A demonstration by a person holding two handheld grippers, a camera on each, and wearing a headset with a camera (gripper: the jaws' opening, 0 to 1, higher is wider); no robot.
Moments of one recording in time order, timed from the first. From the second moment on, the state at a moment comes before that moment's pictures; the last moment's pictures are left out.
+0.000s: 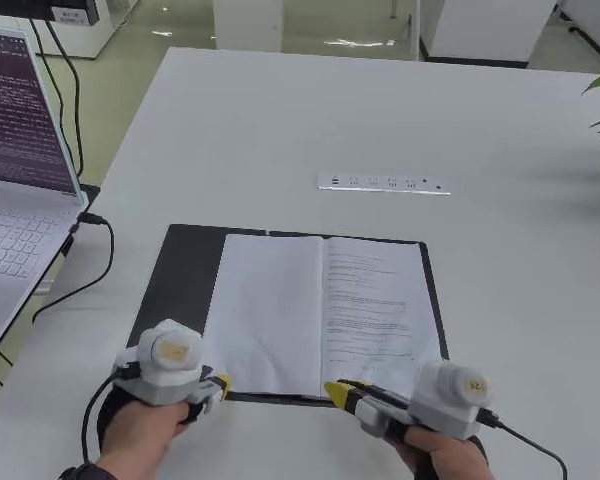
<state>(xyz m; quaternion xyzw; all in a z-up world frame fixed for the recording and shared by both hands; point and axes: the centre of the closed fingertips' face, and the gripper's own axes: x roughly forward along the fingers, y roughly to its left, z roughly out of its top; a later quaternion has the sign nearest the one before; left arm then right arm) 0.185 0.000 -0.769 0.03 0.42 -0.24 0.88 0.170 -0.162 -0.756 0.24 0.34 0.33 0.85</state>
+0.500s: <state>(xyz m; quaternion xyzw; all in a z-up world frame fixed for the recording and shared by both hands) 0.189 -0.006 -0.708 0.00 0.36 -0.24 0.90 0.162 -0.220 -0.734 0.20 0.31 0.30 0.88</state>
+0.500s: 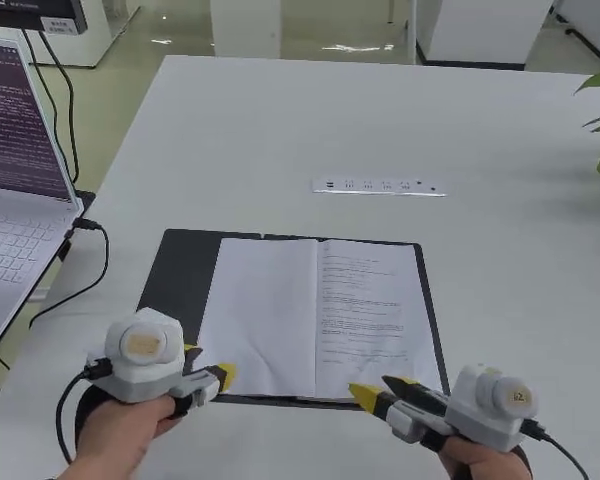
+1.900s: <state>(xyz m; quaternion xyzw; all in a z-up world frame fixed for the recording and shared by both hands) 0.163 0.003 -0.663 0.01 0.31 -0.23 0.92 0.159 -0.286 -0.679 0.17 0.25 0.25 0.92</state>
